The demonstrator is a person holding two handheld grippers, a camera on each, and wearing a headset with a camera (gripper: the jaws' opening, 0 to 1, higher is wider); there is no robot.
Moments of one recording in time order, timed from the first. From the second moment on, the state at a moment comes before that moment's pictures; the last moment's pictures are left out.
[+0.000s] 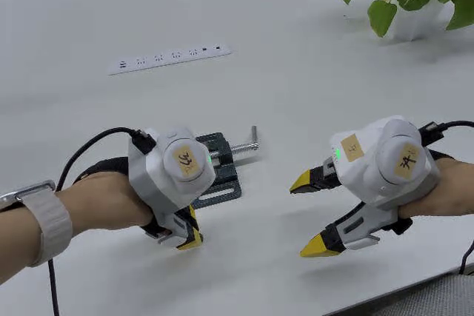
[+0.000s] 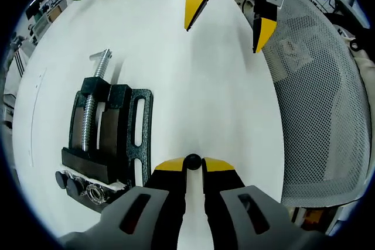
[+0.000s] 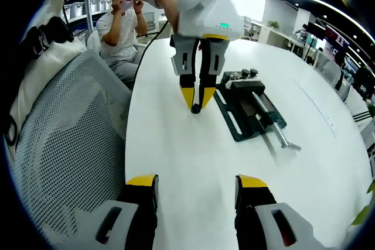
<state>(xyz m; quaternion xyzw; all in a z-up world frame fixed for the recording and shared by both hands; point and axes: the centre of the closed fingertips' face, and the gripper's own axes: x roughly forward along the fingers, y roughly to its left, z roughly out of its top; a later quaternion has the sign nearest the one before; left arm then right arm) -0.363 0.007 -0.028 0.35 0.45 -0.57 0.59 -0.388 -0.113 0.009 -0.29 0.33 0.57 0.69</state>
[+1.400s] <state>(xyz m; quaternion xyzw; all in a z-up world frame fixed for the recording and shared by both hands) -0.329 0.036 0.047 -0.18 0.43 -0.44 0.77 -0.373 -0.051 0.038 -0.28 0.26 0.59 0.71</state>
